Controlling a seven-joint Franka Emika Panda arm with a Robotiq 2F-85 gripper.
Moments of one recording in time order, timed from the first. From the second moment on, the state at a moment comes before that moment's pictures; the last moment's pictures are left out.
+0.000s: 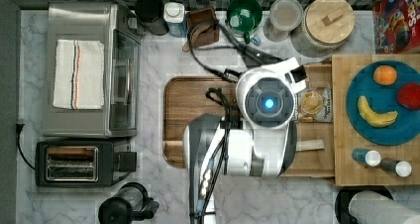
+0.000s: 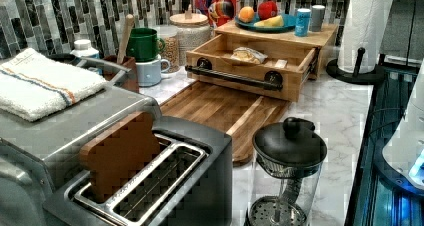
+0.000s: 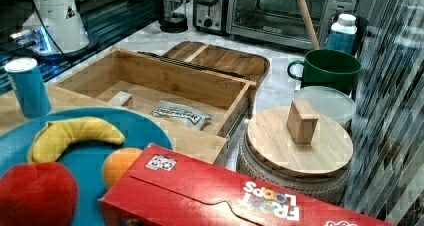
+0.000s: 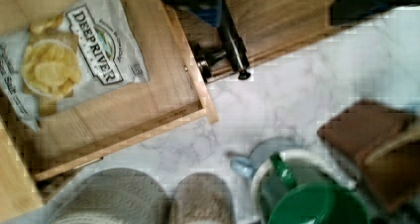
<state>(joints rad) -0.06 -0.06 -0.02 -2.14 -0.04 0.73 -0.51</state>
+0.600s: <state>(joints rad) -0.04 -0.07 0.01 -2.24 -0.04 0.66 -0.66</state>
